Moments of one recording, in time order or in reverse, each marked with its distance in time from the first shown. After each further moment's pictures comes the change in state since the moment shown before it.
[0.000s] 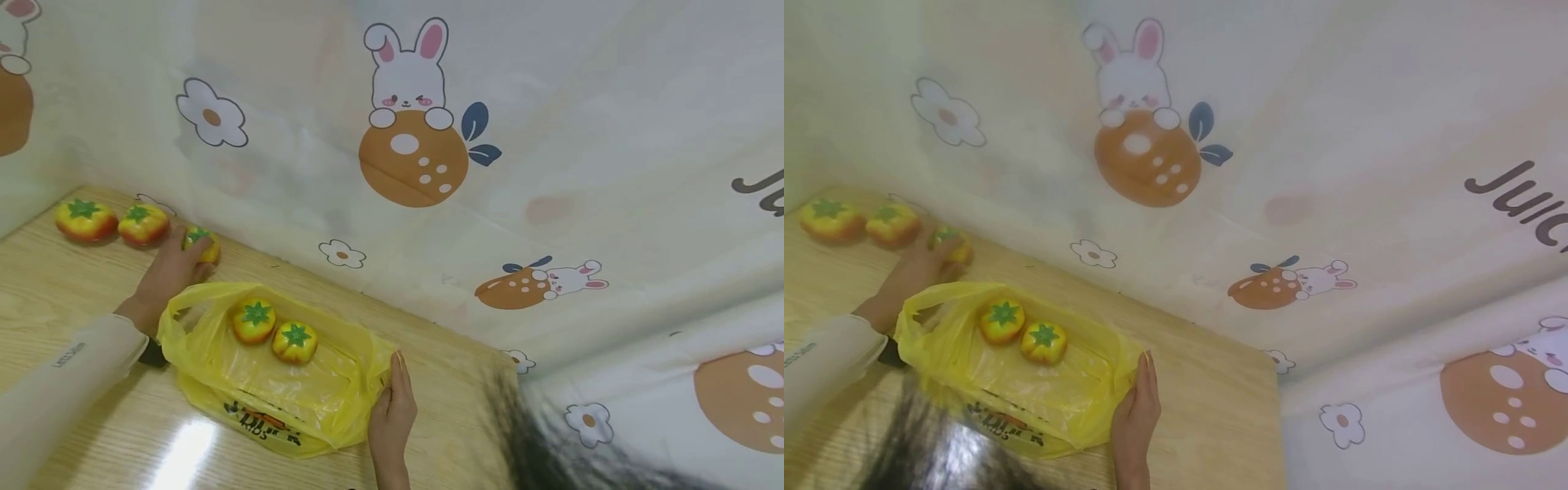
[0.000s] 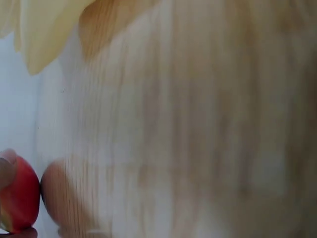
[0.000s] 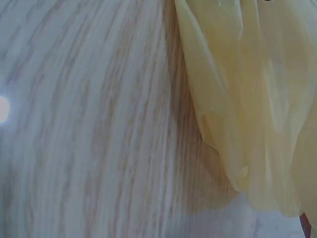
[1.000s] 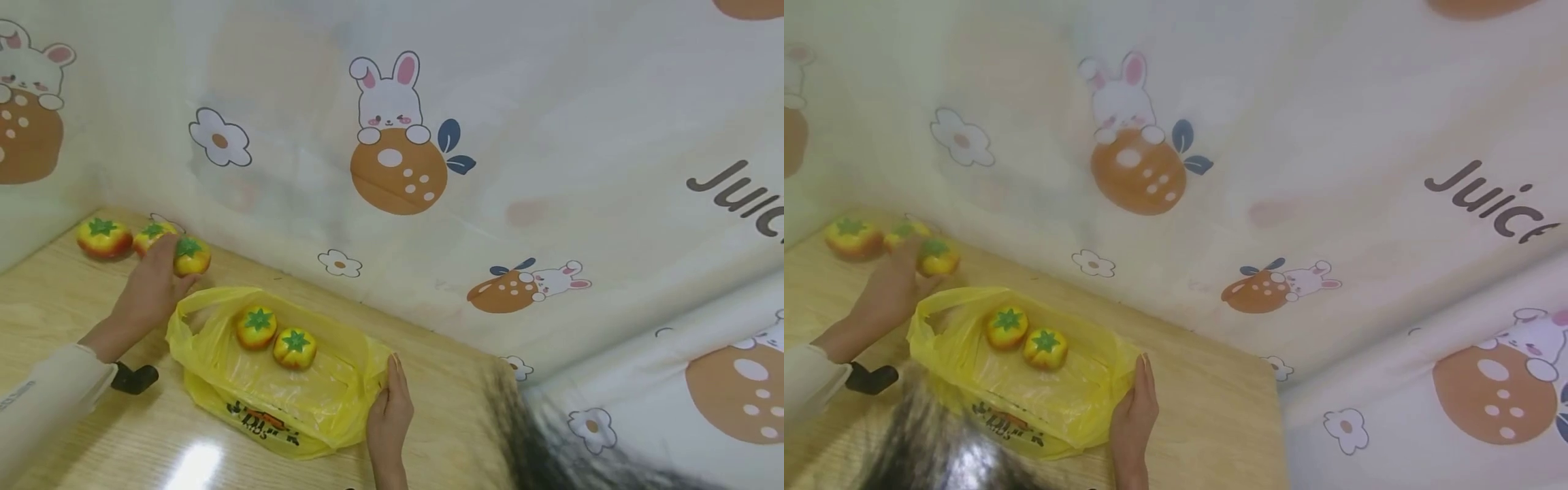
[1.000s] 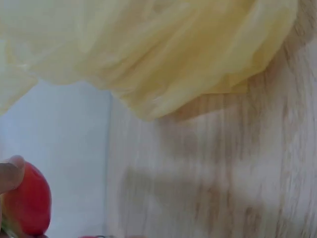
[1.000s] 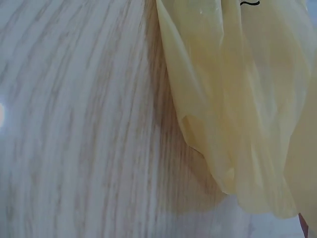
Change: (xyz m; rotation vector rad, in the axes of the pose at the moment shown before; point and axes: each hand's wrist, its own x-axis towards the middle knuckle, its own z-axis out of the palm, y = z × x) left_hand -0.040 0.042 -0.044 0.047 0.239 0.044; right_hand -0.001 -0.005 -0.005 0.032 0.051 -0.058
